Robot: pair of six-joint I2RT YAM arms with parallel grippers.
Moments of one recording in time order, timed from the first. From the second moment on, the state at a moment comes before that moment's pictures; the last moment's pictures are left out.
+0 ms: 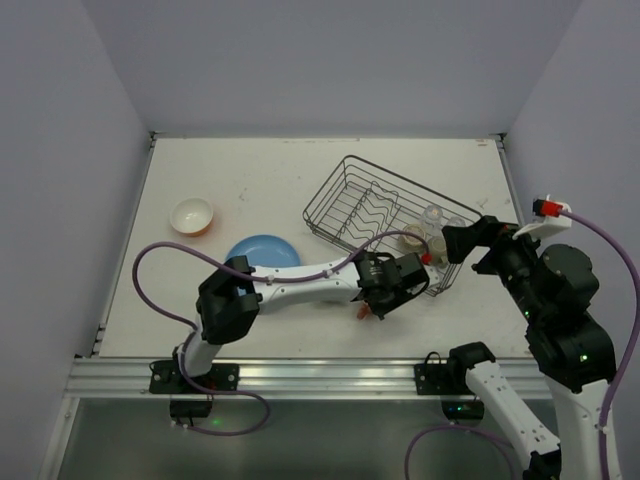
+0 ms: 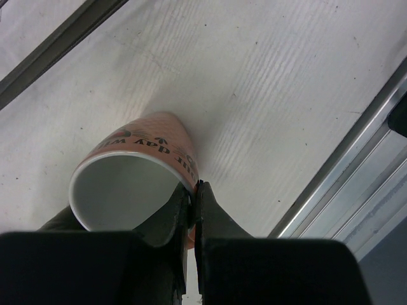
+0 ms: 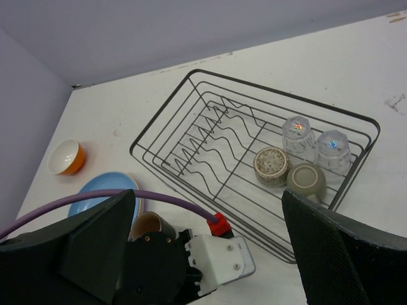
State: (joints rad) left arm -1.26 2.04 1.70 -0.79 -0.10 -0.12; right arm 0.25 0.56 1.19 -0.82 0.06 0.41
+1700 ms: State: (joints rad) left arm -0.99 1.12 1.17 -0.66 -0.44 -0.30; right arm 0.22 1.52 1.30 -0.87 0.04 0.33
